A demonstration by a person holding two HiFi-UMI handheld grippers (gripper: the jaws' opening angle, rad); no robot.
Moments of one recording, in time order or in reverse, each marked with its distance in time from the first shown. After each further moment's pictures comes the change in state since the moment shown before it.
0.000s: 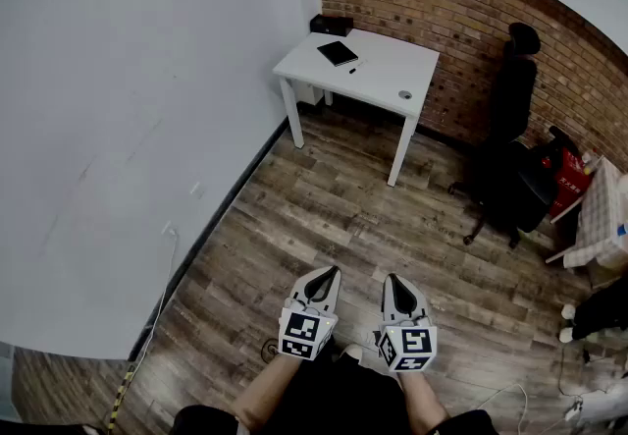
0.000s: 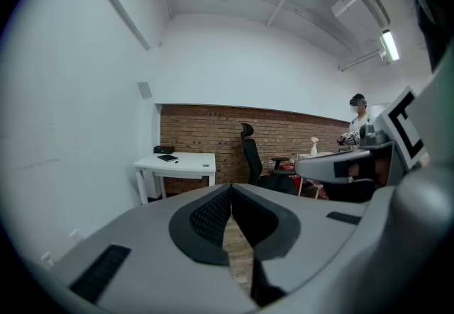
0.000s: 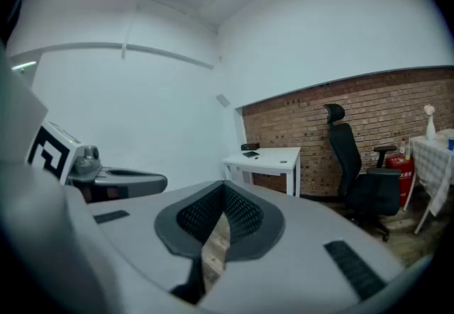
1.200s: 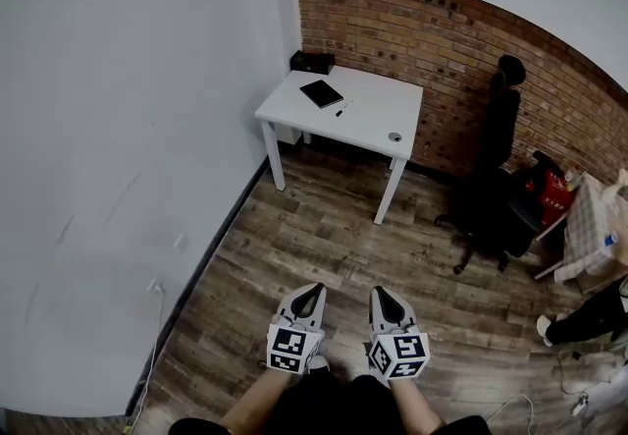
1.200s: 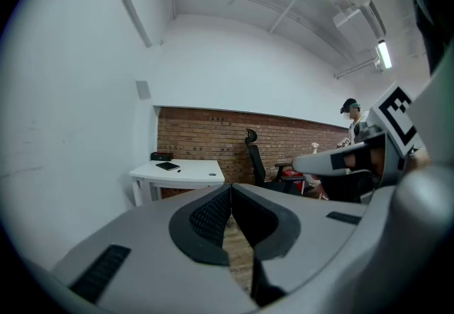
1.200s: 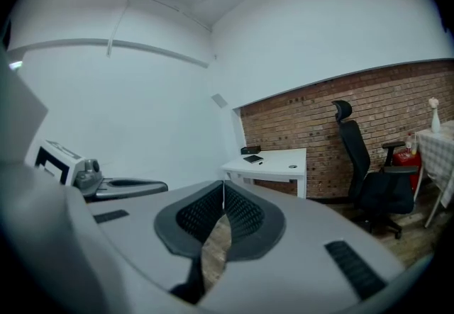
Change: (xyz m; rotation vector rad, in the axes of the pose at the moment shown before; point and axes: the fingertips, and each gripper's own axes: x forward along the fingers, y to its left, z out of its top) left arm 0.059 0.148 0.022 0.010 -0.037 -0.069; right arm 0.146 0.045 0.038 0.040 -0.016 -0.036
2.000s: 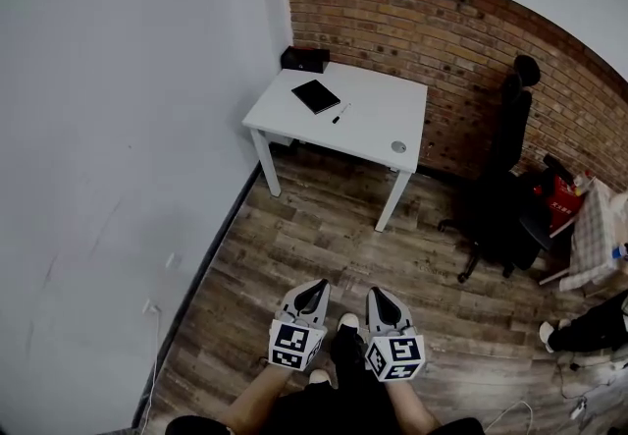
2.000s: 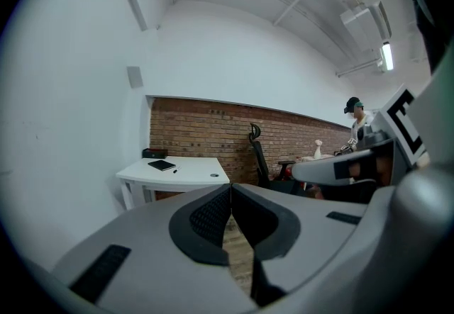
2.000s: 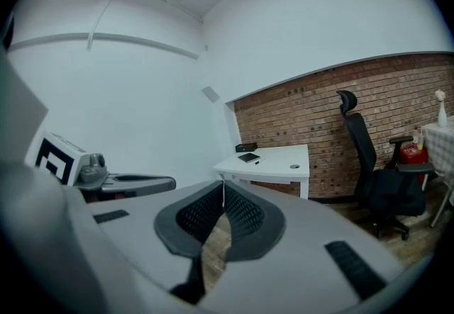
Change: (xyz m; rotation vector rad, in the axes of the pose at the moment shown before) left arm 0.139 0.063 0.021 -0.006 0.038 -0.051; right arm 0.131 -0.055 0.014 0.038 0.028 -0.024
